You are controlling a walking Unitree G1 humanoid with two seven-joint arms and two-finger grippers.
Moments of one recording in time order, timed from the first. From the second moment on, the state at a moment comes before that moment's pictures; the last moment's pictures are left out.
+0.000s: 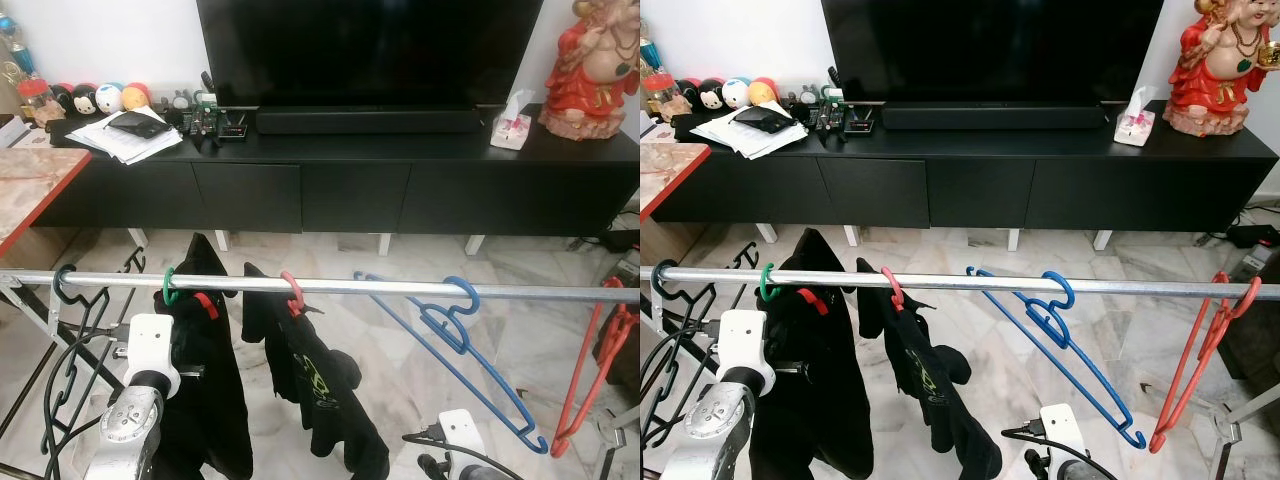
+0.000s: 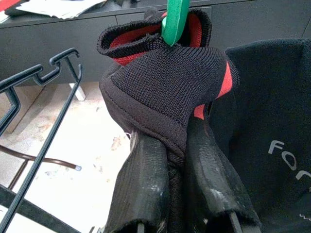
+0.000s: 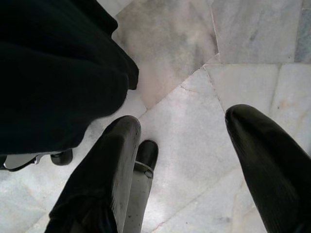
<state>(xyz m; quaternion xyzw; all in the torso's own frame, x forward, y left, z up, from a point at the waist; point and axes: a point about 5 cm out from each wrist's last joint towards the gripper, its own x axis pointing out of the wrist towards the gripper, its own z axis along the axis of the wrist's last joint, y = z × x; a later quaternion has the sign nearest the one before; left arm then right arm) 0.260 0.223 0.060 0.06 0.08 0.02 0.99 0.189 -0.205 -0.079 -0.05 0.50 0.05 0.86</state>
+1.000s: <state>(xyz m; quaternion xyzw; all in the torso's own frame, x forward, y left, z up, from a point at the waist) 0.261 0.221 0.064 0.06 0.05 0.04 1.00 0.189 -0.206 -0.079 -0.06 0.50 0.05 0.87</state>
